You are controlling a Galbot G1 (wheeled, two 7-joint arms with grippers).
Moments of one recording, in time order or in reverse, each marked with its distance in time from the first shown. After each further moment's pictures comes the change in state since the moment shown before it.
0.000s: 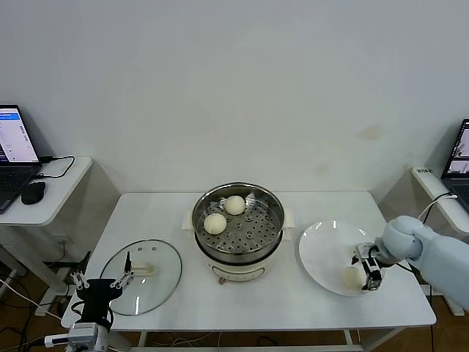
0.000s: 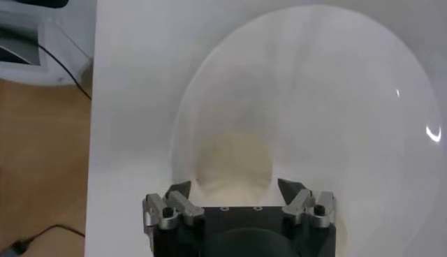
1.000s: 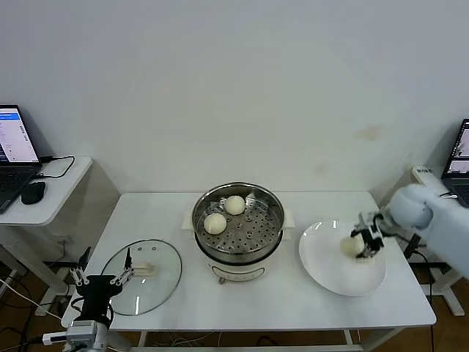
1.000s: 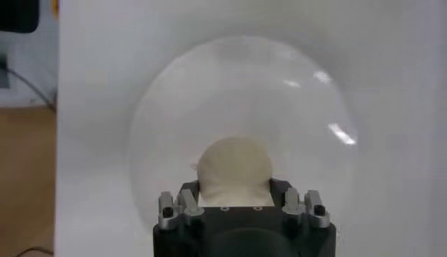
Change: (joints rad) left arm -0.007 0.014 0.000 -0.021 -0.008 -0.001 0.001; right arm 0.373 0.004 -0.115 0.000 0.188 -0.030 -0.045
